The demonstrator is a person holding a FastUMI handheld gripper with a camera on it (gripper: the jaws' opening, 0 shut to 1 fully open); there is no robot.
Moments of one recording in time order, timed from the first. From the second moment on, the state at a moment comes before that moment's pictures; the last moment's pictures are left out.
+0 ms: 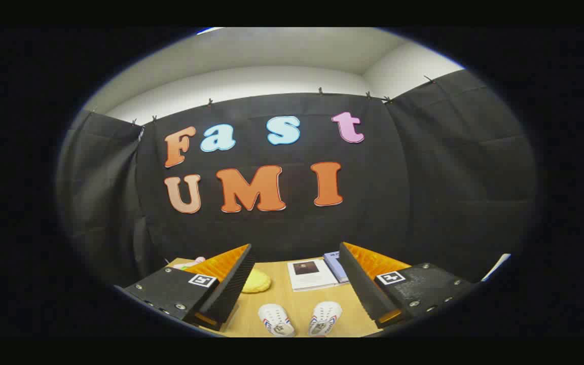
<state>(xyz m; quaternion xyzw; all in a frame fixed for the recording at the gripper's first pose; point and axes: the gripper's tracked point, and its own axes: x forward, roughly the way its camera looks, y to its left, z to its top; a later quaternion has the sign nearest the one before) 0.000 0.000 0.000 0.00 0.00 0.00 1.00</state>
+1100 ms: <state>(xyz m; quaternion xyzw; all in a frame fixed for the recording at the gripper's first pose) -0.001 0.009 -0.023 0.03 0.02 0.04 1.00</state>
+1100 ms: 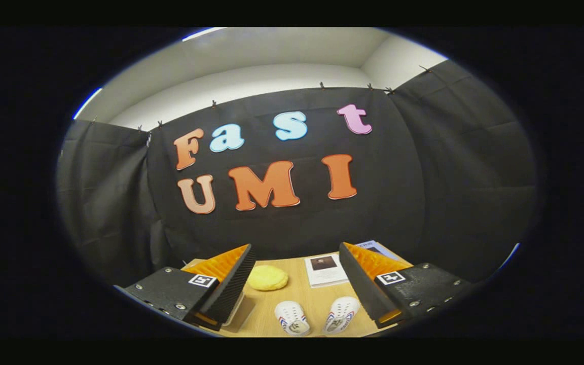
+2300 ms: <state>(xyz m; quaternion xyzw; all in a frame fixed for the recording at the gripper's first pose) 0.024 0.083 -0.196 0.14 0.21 0.17 0.95</state>
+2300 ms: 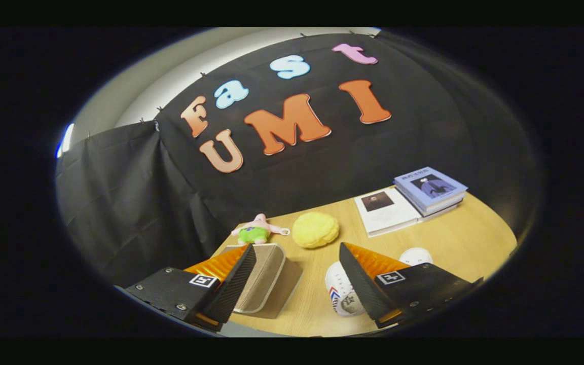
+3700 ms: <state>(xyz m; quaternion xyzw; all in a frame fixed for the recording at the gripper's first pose) 0.020 0.222 -0.336 0.40 0.42 0.31 0.75</state>
